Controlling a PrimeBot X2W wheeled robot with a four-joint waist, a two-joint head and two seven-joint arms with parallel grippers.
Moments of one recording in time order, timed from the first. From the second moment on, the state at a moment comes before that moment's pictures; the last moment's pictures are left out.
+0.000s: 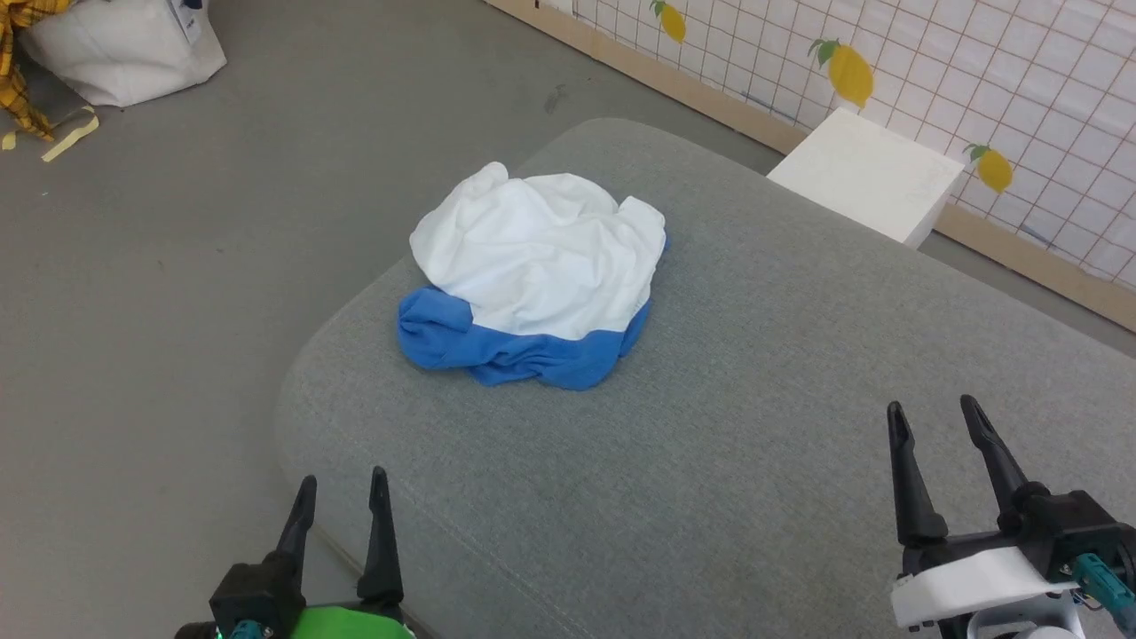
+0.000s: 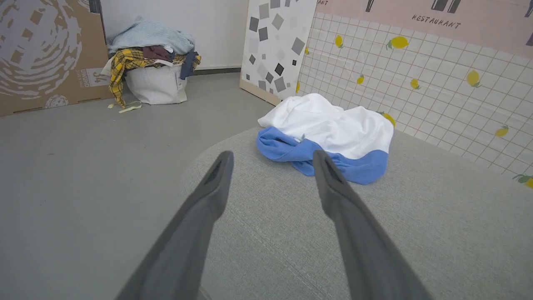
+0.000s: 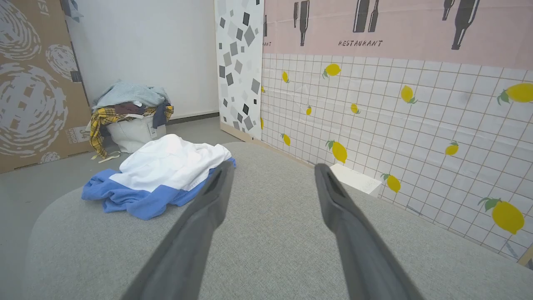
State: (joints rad) left arm 0.14 0.06 -0.08 0.02 -0.21 0.05 -0.25; right arm 0.05 -0.05 -0.07 0.06 0.05 0.13 -0.26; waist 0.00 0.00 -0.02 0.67
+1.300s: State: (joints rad) left arm -0.83 0.38 -0.21 0.33 -0.37 -0.12 0.34; right arm -0.08 -0.15 -0.10 -0.27 -0.07 0.13 -0.11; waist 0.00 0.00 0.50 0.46
